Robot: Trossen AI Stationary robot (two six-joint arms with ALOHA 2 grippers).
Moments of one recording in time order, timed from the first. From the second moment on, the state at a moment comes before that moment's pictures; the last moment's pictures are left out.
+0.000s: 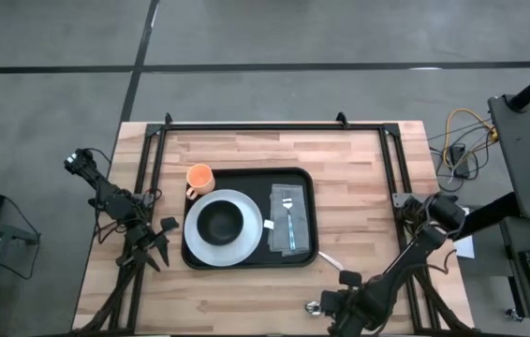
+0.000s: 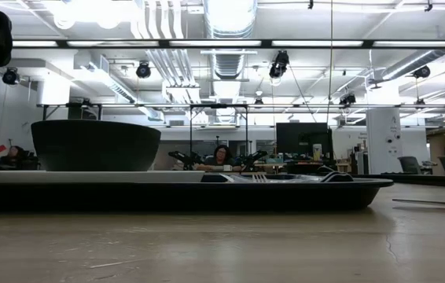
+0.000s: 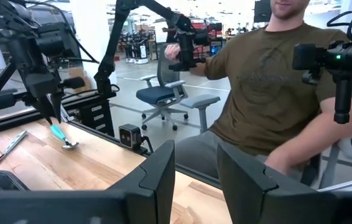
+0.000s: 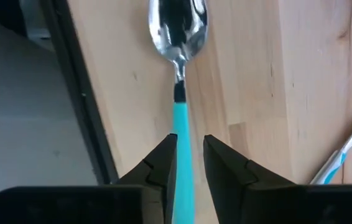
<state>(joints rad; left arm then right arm) -0.71 0.08 0.02 0.03 0.22 0.04 0.85 1.95 1.45 -0.92 0.03 1.08</state>
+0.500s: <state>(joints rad) -0.71 0.08 0.02 0.03 0.22 0.04 0.87 1.97 1.45 -0.91 0.09 1.12</state>
